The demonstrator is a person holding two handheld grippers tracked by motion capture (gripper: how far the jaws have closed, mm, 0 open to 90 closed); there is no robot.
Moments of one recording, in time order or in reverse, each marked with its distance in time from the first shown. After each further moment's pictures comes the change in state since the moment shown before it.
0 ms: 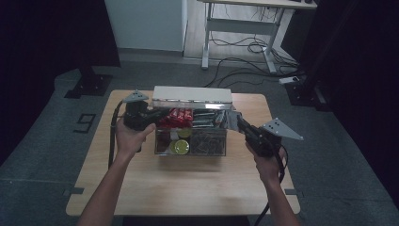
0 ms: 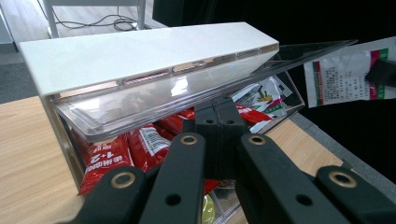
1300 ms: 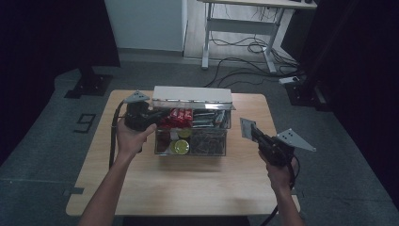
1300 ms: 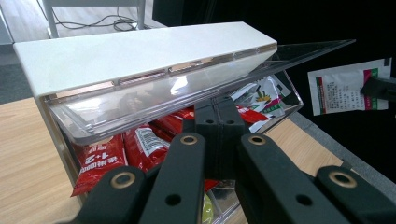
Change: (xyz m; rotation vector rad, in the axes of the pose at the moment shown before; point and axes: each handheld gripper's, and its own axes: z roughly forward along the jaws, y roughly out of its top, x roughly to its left) left arm -0.003 0.000 0.001 0.001 0.001 0.005; right arm -0.029 -0.030 -0.025 0.020 -0.067 0.024
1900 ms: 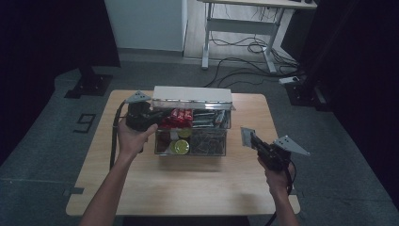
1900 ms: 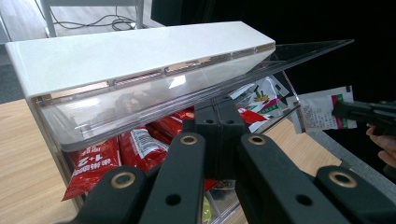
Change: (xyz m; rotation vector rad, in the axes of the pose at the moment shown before) left arm -0.002 0.000 0.003 -0.001 -0.006 0.000; right arm -0.014 -0.039 0.009 0.078 -0.025 0.051
